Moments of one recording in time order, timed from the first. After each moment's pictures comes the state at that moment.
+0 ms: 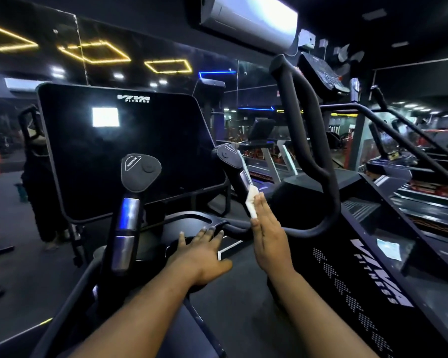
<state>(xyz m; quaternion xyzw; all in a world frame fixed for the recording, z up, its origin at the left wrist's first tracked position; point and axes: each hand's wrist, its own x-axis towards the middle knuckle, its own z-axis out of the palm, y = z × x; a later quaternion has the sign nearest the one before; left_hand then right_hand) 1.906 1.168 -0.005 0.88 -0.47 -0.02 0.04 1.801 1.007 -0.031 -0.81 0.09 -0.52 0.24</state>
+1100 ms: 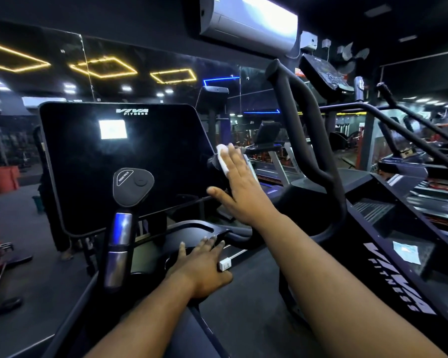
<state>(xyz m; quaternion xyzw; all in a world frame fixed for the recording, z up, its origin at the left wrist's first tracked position) 1.903 1.168 -0.003 0.88 -0.47 -0.02 0.04 1.850 1.006 0.086 -0.90 0.00 -0.42 0.11</state>
